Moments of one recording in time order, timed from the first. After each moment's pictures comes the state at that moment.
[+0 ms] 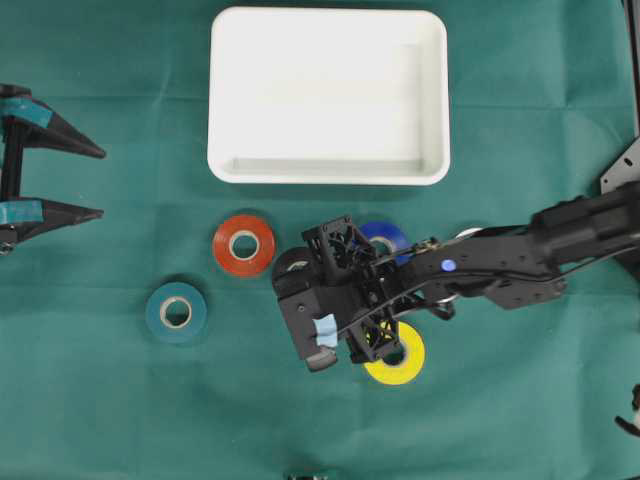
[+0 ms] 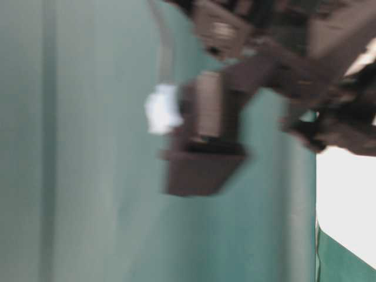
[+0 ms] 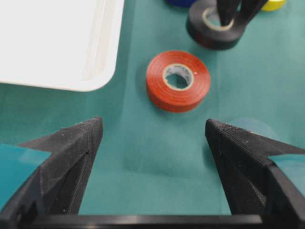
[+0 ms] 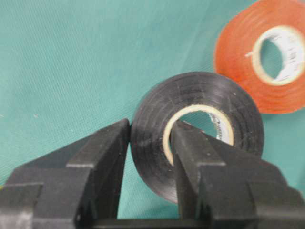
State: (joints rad) left arm -0.01 -0.96 1.22 -0.03 0.18 -0.10; right arm 0.26 0.21 0.40 -0.21 0.33 0.18
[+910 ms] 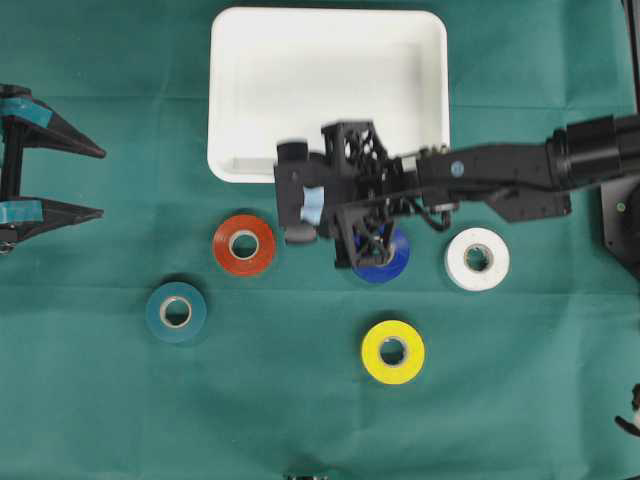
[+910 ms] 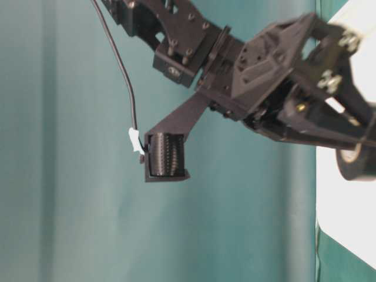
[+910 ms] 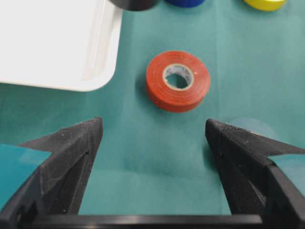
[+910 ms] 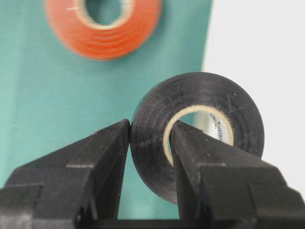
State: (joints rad) left arm -0.01 -0.96 1.22 -0.03 0.18 -0.10; right arm 0.04 0.13 0.40 -0.23 0.45 0.25
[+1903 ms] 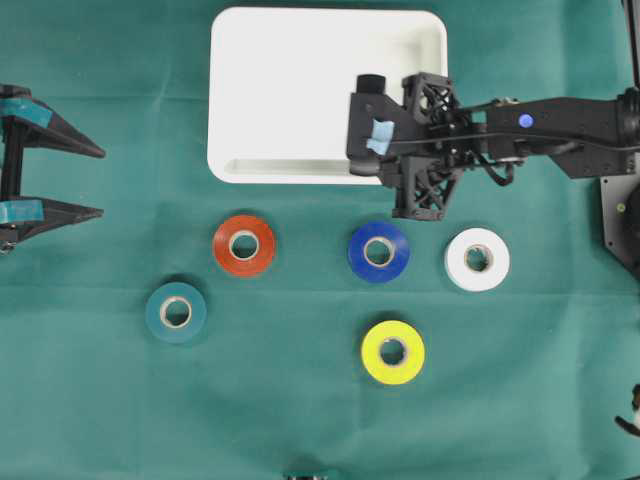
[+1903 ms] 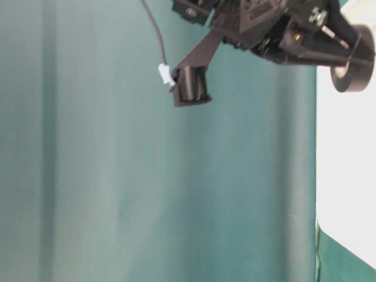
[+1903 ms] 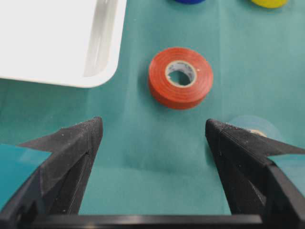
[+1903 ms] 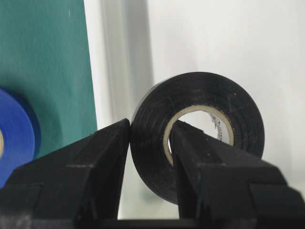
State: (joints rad) left arm 0.00 -0.96 1.22 -0.03 0.18 -0.10; right arm -0.08 -0.03 0.66 -0.25 0.43 0.34
